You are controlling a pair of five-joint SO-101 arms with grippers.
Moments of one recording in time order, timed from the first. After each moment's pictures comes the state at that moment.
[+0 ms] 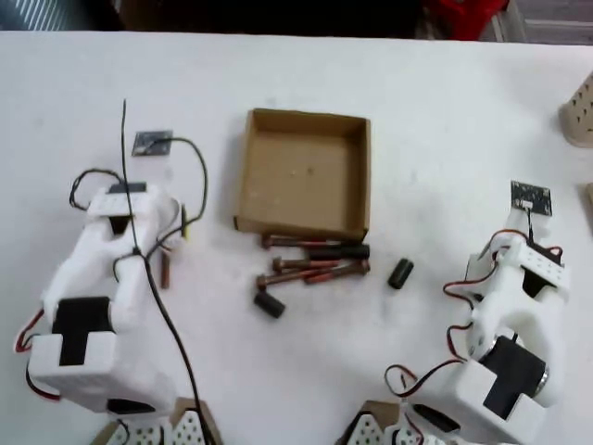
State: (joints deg) left arm -10.4 6.5 33.1 49.4 4.2; right arm 32.4 -3.0 43.3 43.9 21.4
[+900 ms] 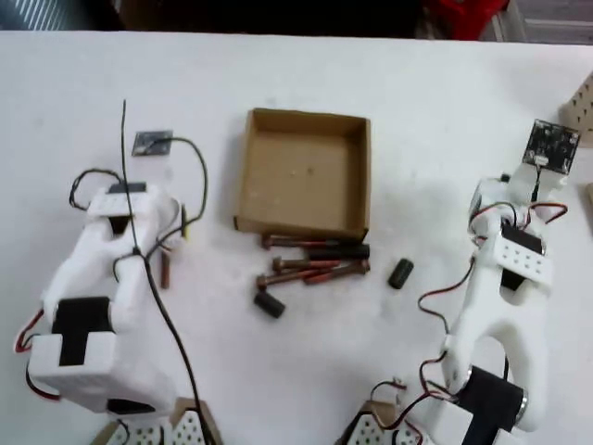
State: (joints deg) left arm -10.4 6.5 33.1 49.4 4.2; right arm 23.6 -14.5 43.4 14.7 7.3
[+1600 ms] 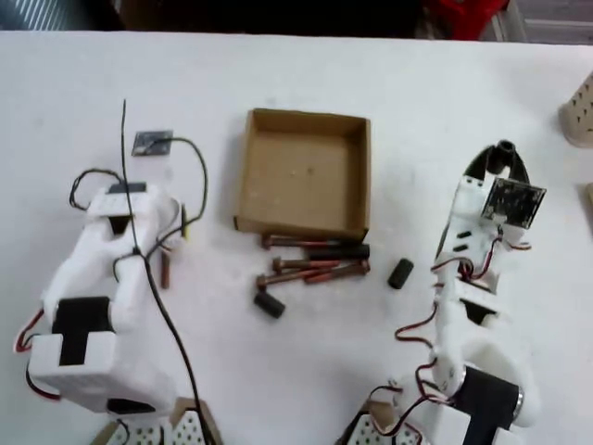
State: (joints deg) left arm -10.4 6.5 33.1 49.4 4.2; right arm 18.7 -14.7 69.5 -46.2 7.3
